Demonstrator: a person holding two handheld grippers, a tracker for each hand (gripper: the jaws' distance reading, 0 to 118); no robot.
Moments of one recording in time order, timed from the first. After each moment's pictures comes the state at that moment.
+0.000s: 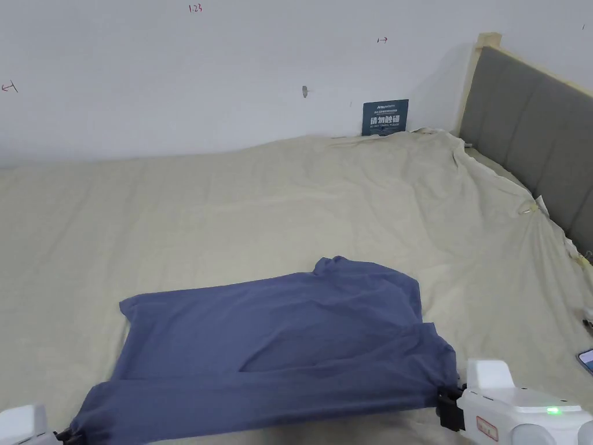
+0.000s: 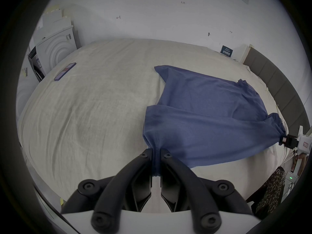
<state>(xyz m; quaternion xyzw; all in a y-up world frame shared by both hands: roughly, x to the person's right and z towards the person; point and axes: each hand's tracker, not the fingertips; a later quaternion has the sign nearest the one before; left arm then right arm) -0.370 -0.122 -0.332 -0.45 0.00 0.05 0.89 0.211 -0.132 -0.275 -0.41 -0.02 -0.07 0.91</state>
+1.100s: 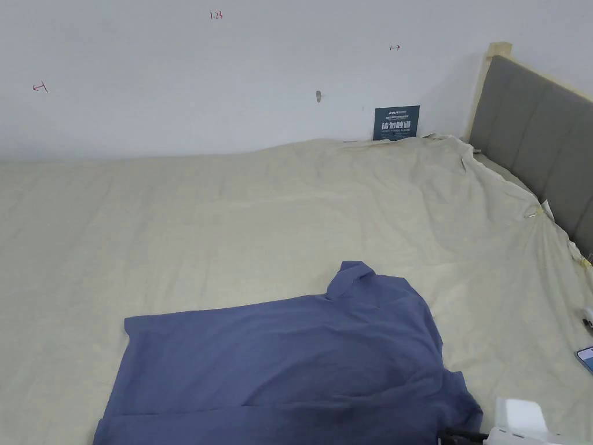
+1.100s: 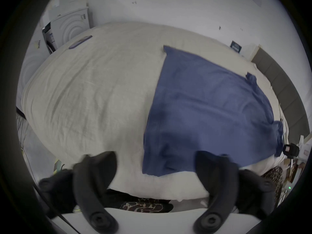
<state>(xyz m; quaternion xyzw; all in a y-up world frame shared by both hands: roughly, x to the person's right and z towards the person) -0.366 -0.140 -0.240 -0.45 0.05 0.11 0.88 0.205 -0.121 -0.206 -0.44 -0.04 -0.10 0.89</state>
